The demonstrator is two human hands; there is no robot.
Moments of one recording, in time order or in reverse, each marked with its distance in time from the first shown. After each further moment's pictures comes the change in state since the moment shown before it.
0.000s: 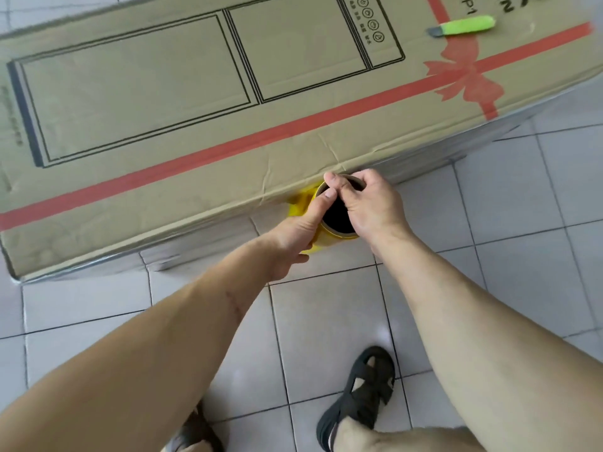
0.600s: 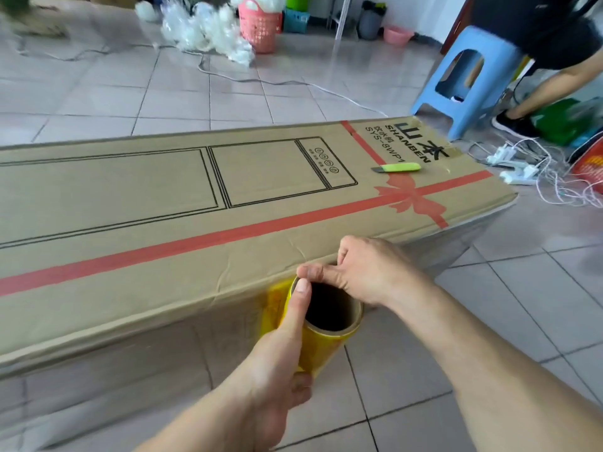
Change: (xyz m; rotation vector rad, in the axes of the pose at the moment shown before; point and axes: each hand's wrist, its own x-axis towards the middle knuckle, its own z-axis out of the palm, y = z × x) left_hand 0.025 -0.030 0.033 -0.287 0.075 0.132; right_hand 0.027 -0.016 -0.048 -0.762 0.032 -0.386
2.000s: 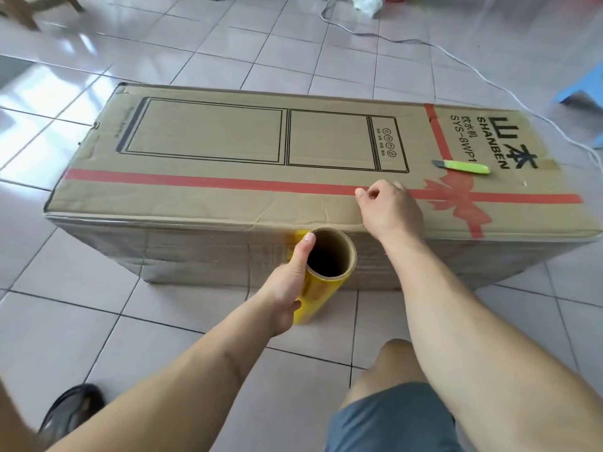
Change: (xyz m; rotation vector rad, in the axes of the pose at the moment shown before) left_hand -0.003 -0.008 0.036 -0.192 0.307 0.095; right_hand 0.070 0.025 -0.005 0.195 0.227 -0.147
